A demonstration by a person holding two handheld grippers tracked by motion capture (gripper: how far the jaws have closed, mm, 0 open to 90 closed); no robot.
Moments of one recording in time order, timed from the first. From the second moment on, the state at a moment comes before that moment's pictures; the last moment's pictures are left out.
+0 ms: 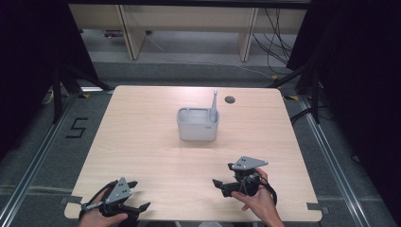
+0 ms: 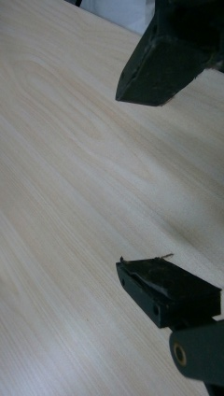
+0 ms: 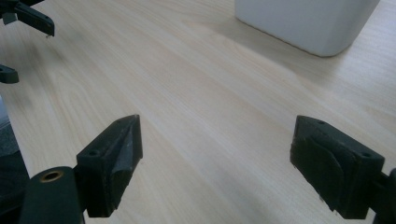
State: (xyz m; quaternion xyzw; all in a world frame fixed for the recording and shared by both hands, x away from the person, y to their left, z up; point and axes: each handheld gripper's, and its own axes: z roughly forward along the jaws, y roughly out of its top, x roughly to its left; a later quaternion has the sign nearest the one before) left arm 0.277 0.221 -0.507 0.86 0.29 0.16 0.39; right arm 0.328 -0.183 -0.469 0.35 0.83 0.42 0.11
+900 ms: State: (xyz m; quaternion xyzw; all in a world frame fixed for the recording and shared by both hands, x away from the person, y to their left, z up) left arm 0.276 0.219 -0.509 0.85 0.29 0.16 0.40; right arm 0.299 -0.204 -0.485 0.38 0.82 0.42 0.10
